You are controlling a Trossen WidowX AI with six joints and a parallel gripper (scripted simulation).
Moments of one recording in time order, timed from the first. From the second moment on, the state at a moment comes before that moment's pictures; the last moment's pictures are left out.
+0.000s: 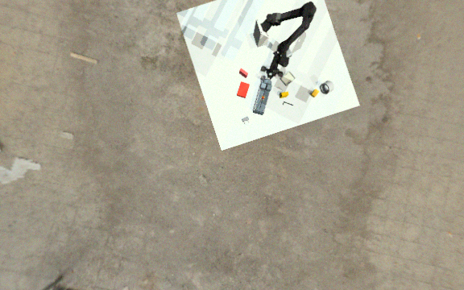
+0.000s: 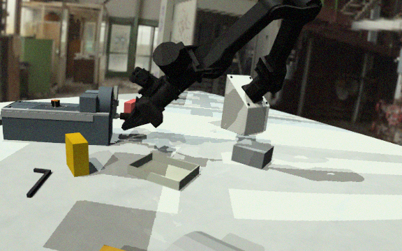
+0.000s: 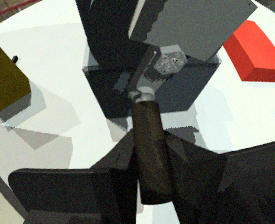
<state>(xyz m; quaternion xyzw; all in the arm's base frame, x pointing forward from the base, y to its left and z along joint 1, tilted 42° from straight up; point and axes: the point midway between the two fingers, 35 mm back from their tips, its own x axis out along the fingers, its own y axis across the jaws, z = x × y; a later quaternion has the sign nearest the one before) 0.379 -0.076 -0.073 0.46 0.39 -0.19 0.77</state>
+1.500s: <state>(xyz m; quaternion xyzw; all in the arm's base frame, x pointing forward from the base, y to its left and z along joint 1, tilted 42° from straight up) 0.385 -0.075 -0.062 0.46 0.39 -0.19 0.77</state>
